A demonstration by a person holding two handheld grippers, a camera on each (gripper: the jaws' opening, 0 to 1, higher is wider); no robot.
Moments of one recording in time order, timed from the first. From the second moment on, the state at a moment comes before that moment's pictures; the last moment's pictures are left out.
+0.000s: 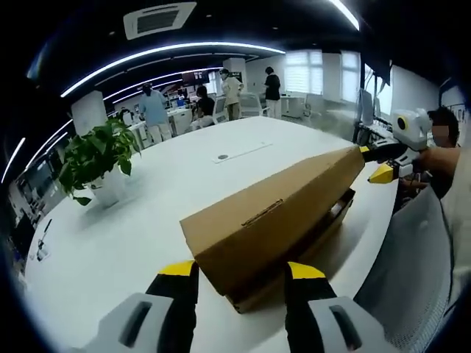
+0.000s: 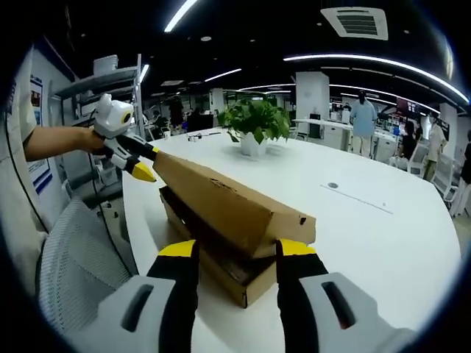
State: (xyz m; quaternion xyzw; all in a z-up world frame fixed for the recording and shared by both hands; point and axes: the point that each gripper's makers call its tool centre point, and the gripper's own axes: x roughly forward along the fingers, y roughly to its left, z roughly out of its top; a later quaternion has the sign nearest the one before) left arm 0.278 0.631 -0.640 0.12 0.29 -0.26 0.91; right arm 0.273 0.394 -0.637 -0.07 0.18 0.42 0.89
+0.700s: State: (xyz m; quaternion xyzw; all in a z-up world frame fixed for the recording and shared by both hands) left arm 0.332 0.636 -0.594 0.12 0.22 -0.23 0.94; right arm 0.318 0.396 -0.591 -0.07 0.12 0.41 0.90
